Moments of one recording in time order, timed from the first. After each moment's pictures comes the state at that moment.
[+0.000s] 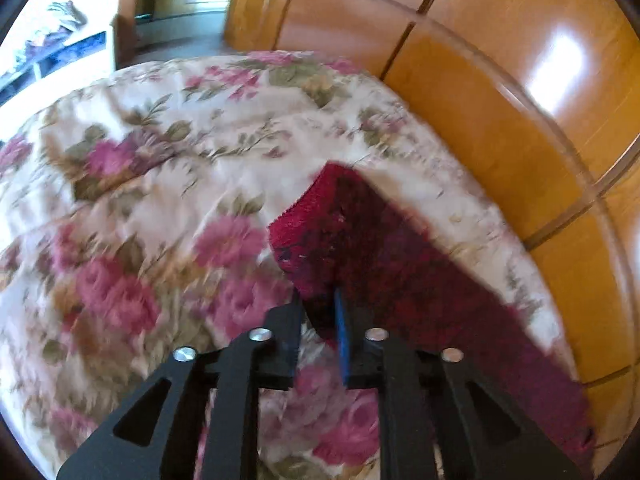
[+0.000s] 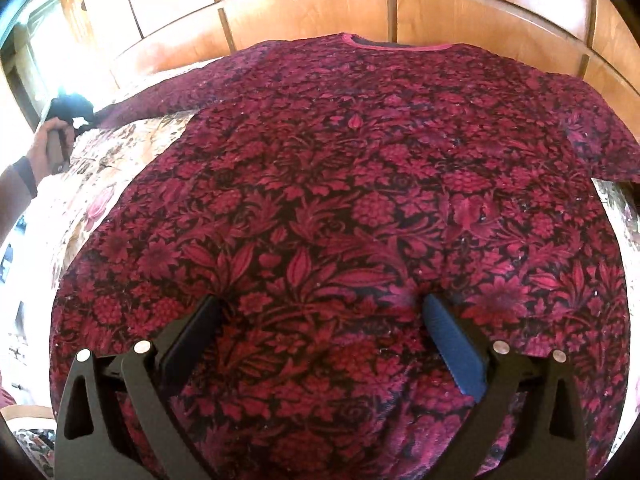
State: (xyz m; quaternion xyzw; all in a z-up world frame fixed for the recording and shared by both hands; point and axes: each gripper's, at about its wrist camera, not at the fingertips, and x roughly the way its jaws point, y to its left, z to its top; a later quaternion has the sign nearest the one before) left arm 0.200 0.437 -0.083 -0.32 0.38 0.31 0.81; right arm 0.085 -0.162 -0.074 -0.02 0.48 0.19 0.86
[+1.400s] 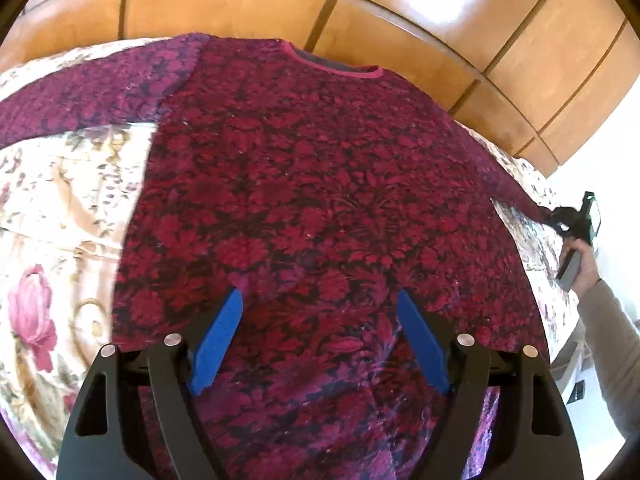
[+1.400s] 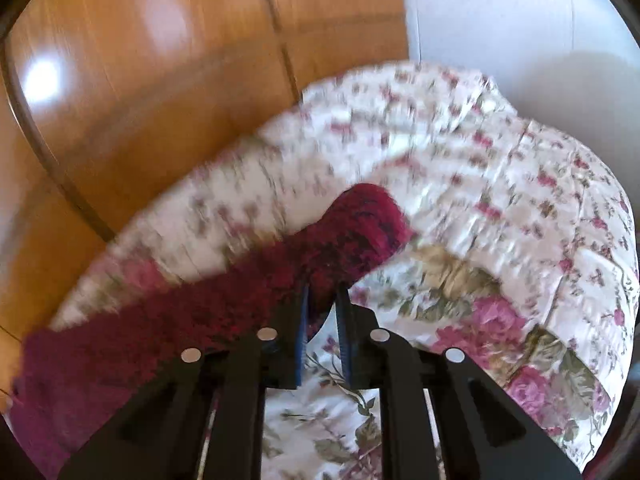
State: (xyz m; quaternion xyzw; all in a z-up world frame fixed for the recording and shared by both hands) left arm 0.106 0.016 -0.078 -0.12 0.48 -0.15 0.85; right arm 0.185 -0.632 -0.076 0.24 0.40 -0.30 0.83
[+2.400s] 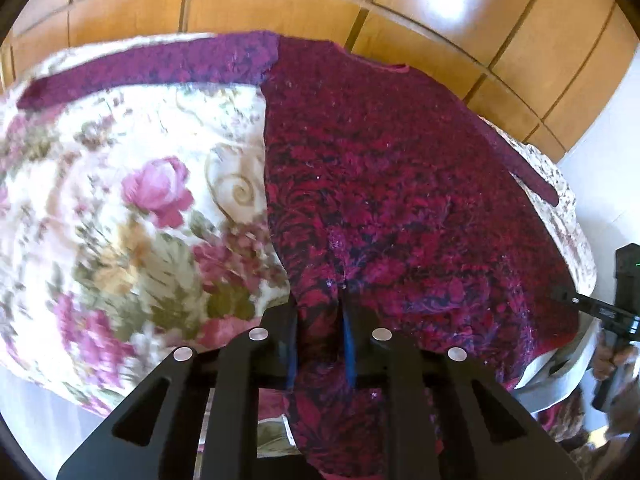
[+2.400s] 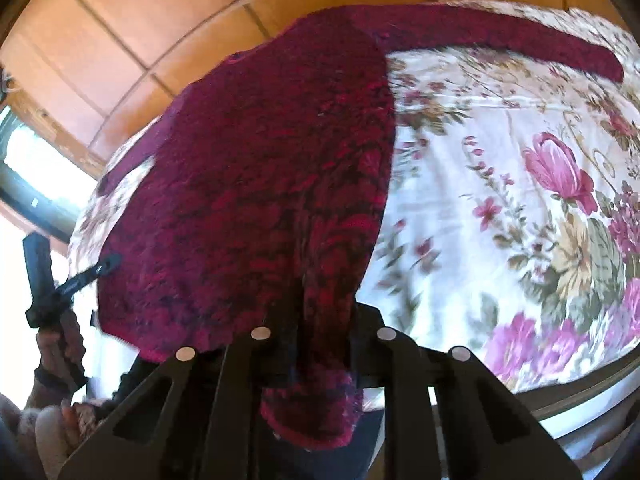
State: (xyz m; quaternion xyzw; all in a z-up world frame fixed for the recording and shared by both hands) left arm 0.012 0.094 -0.078 -0.09 0.47 -0.13 0.87; right arm -0.057 -0.321 -0.062 0.16 0.52 0.16 0.82
